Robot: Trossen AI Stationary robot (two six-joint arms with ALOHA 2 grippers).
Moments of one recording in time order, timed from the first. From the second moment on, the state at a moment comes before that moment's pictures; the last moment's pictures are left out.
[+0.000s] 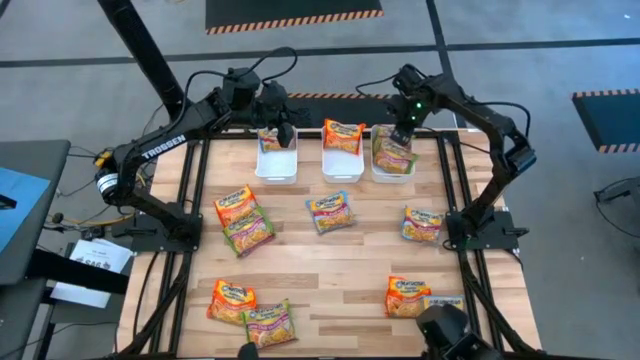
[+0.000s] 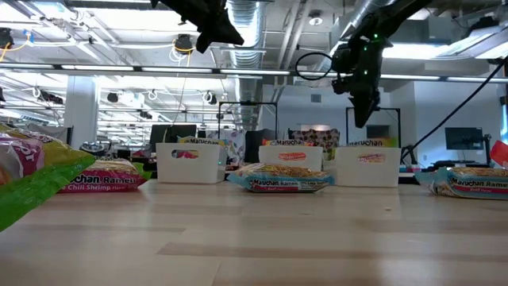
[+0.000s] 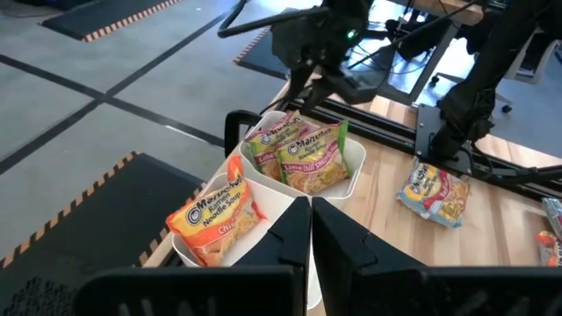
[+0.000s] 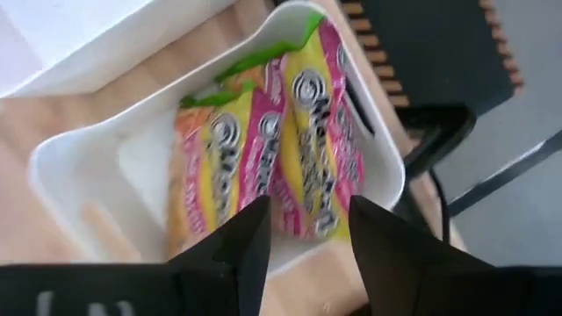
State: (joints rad) left arm 0.61 1.45 1.45 -0.35 0.22 -0.05; right arm -0.94 1.68 1.50 -1.12 0.00 -0.38
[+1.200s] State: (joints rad) left arm 0.58 1.23 1.45 -0.77 0.40 0.01; right arm -0.25 1.63 1.35 -1.52 -0.42 0.07
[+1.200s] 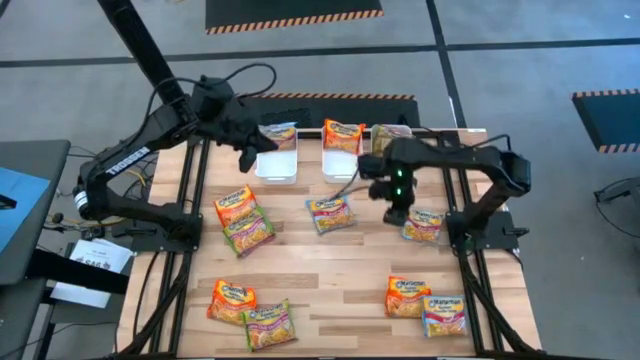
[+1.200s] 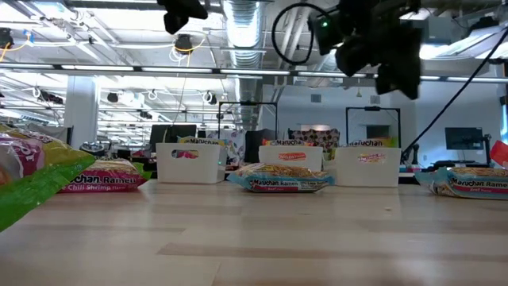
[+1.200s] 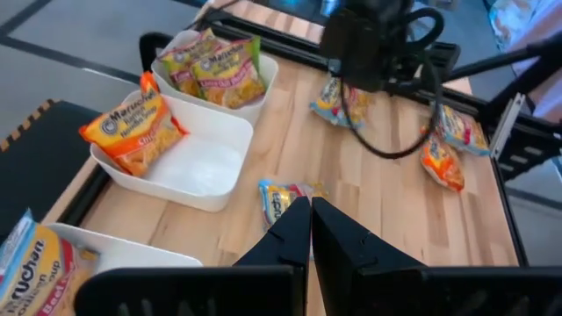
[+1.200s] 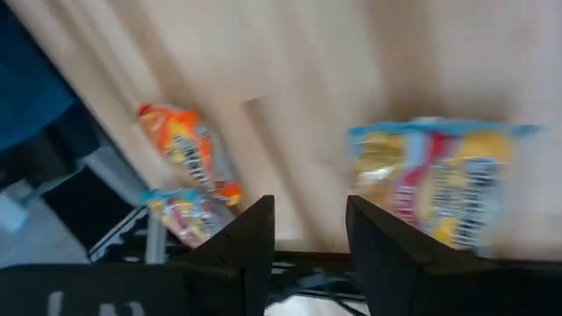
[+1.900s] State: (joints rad) left arm 0.46 1.23 1.45 -0.86 0.41 0.04; right arm 0.18 1.58 1.14 -1.05 -0.53 0.32
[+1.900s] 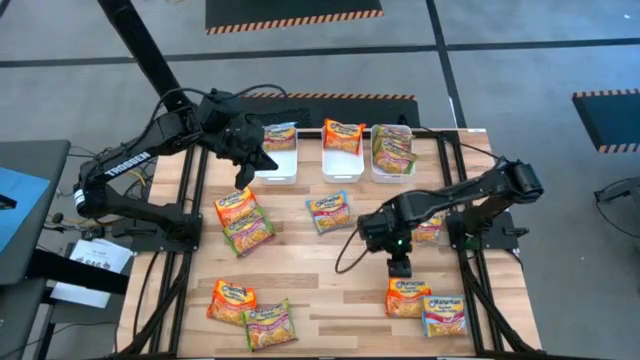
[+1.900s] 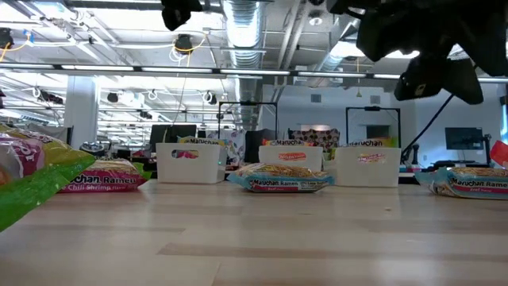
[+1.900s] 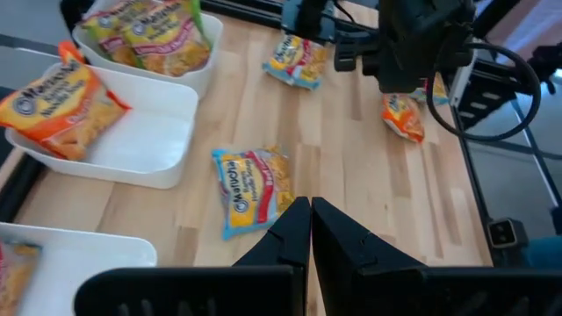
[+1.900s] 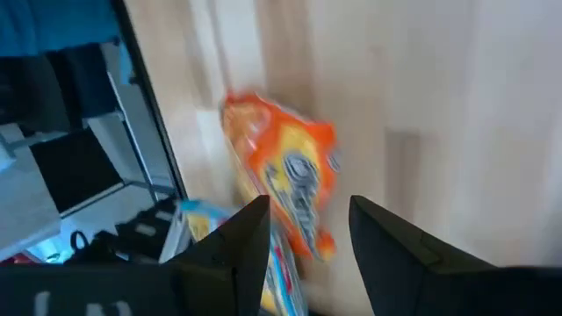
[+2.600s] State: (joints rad) left arm 0.39 1.23 1.45 -0.88 0.38 0.04; right arm 0.22 1.58 0.93 -0.76 -0.51 0.44
